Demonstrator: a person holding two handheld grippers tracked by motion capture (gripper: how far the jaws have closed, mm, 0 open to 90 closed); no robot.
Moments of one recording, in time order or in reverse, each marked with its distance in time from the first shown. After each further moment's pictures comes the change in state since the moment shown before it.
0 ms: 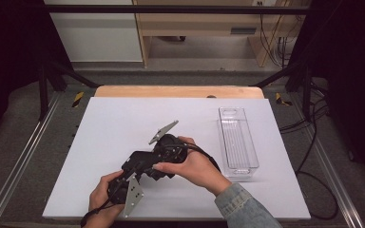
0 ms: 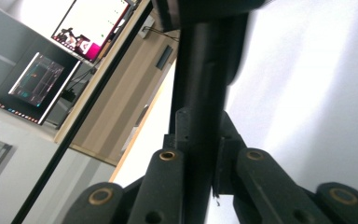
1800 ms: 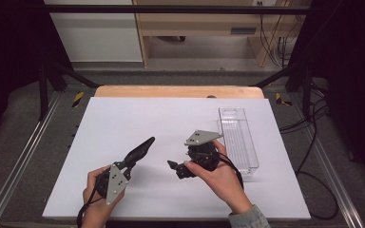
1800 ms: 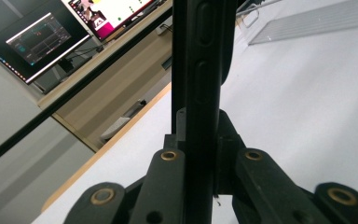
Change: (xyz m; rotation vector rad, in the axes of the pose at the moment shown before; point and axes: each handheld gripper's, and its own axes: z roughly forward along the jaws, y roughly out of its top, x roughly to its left) left arm 0.026 -0.023 -0.006 -0.041 0.034 -0.324; right arm -0.017 -0.063 -0.042 -0.312 -0.207 0.071
